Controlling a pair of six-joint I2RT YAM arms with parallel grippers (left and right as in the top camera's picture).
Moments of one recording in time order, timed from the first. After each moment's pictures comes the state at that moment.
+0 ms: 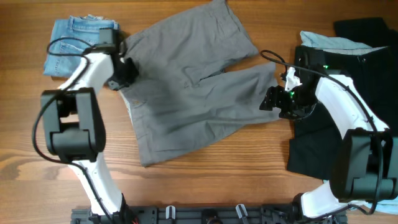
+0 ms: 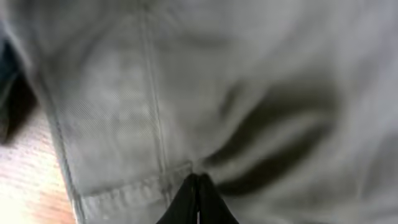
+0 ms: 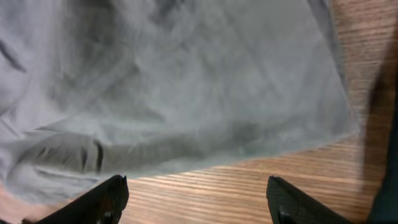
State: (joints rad) left arm 0.03 2.12 1.46 -0.67 0.08 -0.46; right arm -0.03 1.74 1.15 -0.97 -0.37 0.18
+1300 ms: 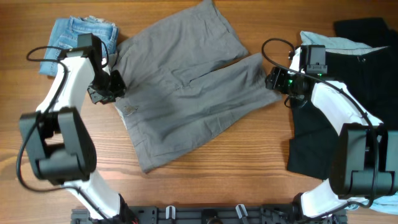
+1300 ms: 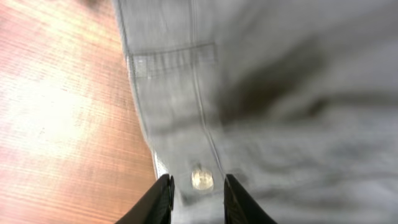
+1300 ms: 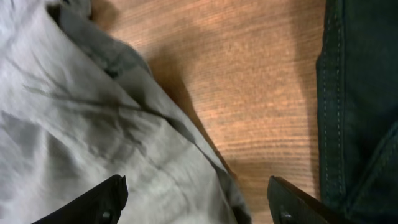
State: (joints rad) left arm 0.11 1.92 1.42 -1.03 0.10 -0.33; right arm -0.03 1.76 1.06 -0.40 -0.22 0.27
